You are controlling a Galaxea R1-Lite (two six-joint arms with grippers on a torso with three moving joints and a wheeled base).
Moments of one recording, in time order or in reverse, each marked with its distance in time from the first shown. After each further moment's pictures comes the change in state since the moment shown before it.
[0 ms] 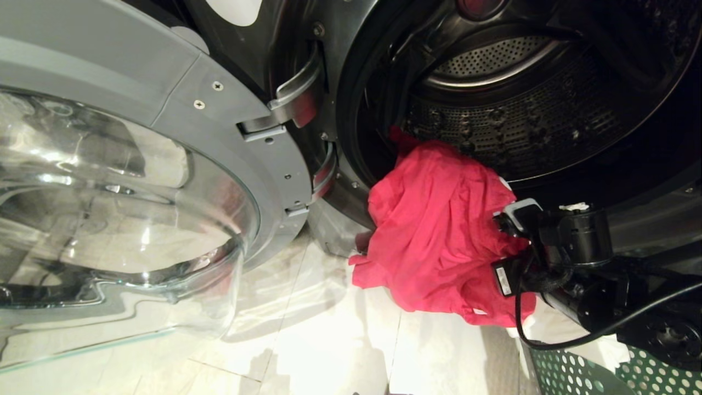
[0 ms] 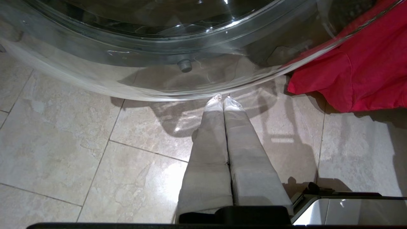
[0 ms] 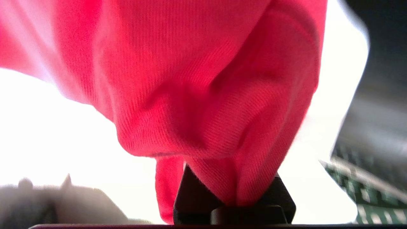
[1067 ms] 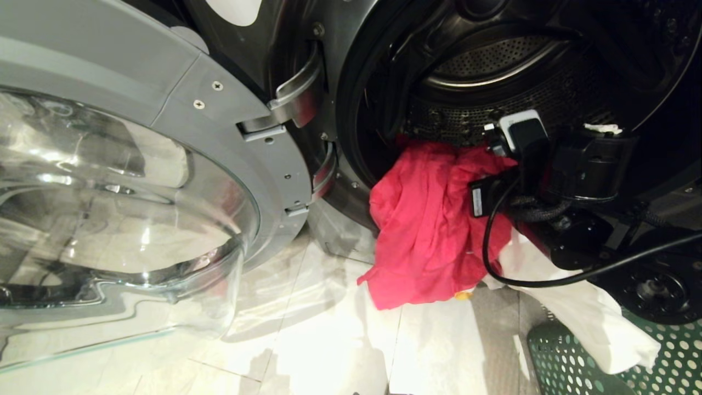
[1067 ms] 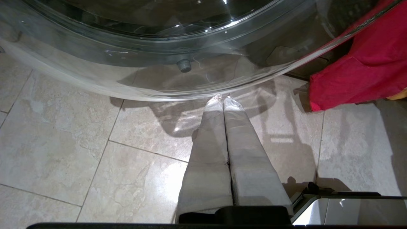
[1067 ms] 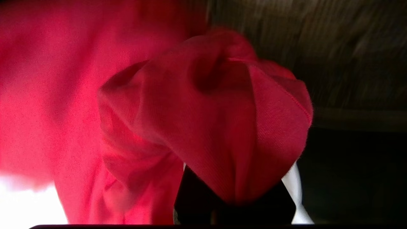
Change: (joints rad) left arm 0.000 0.000 0.000 0.000 0.000 0.000; right arm 0.089 0.037 -0.286 -0.276 -0.051 -0.157
